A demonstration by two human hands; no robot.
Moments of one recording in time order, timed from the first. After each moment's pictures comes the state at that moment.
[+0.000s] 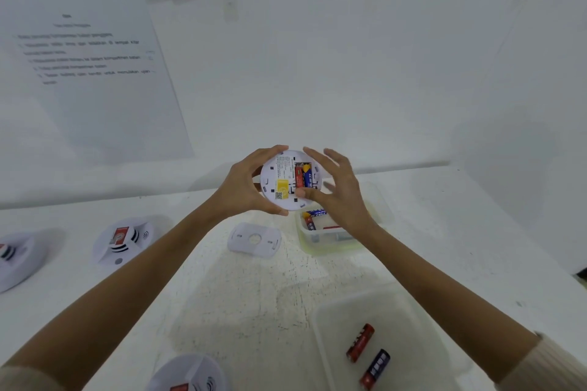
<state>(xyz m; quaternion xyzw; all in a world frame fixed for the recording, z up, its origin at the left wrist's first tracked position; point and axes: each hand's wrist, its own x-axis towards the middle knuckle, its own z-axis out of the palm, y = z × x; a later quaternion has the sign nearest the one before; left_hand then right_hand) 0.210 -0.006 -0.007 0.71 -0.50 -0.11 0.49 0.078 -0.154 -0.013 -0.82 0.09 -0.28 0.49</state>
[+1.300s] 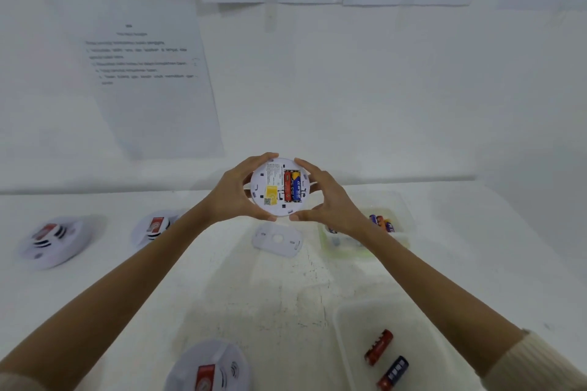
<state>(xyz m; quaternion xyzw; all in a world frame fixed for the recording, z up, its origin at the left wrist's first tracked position) 0.231 0.051 -0.012 0.74 -0.47 -0.10 0.48 0.102 -0.125 -0.014 -0.88 0.02 -0.15 0.45</state>
